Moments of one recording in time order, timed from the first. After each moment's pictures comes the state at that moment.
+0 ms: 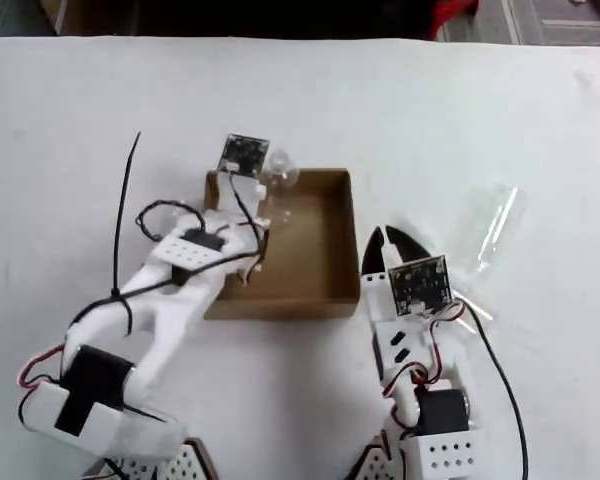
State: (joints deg) left arm 12.9 -1.9 44.5 24.0 8.0; right arm -9.9 -102.4 96.4 28.8 13.9
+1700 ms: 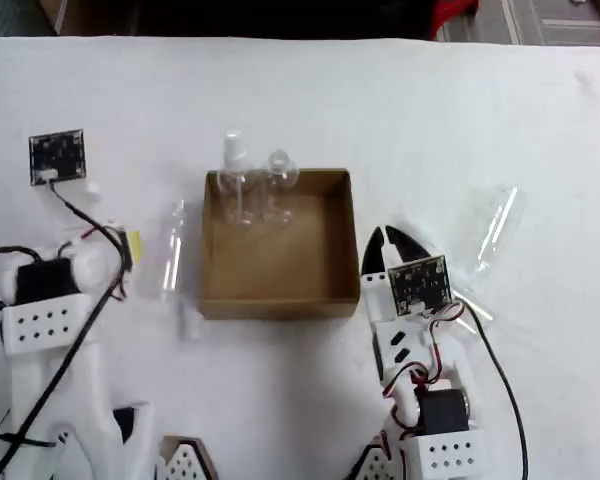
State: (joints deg) left arm -18.5 -41.9 46.7 62.1 3.3; right arm -9.9 -102.4 96.4 28.8 13.9
